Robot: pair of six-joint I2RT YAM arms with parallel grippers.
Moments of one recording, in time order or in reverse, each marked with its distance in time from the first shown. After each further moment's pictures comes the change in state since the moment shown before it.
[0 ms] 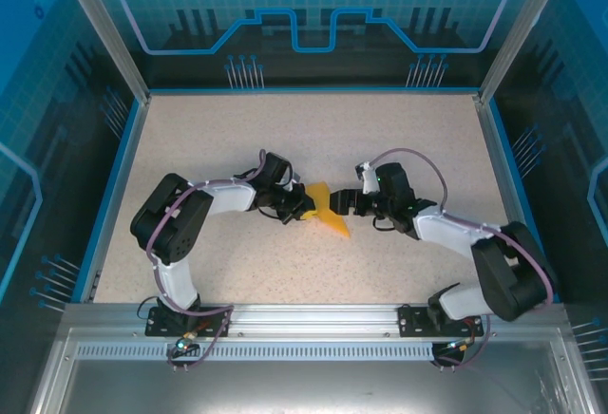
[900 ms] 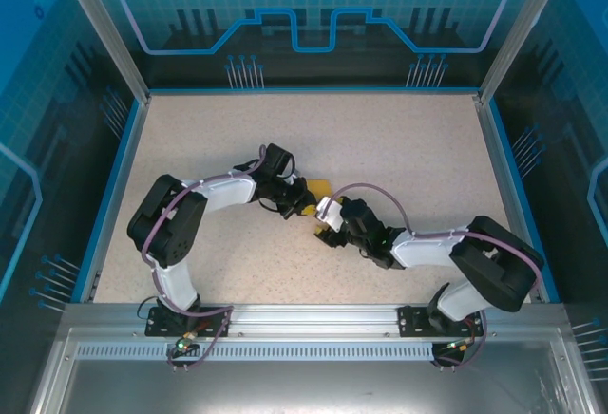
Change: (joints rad) left arm -0.003 -0.027 0.101 -0.180 -0.001 -0.051; right arm 0.364 0.117 -0.145 0.312 0.543 -0.723
